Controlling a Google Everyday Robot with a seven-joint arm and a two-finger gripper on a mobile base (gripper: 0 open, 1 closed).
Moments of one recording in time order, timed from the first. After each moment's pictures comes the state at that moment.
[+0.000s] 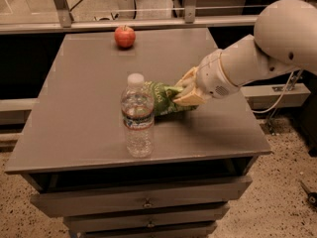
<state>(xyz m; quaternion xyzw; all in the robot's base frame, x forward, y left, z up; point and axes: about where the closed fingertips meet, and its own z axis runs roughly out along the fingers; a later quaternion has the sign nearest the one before) 0.536 -0.072 0.873 -0.63 0.68 0.12 0.35</state>
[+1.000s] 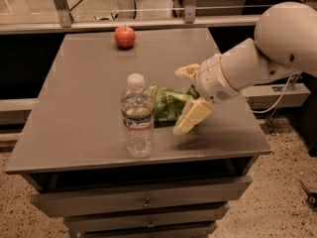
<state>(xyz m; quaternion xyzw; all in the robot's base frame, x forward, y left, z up) 0.519 -0.063 0.869 -0.65 0.66 0.15 0.35</state>
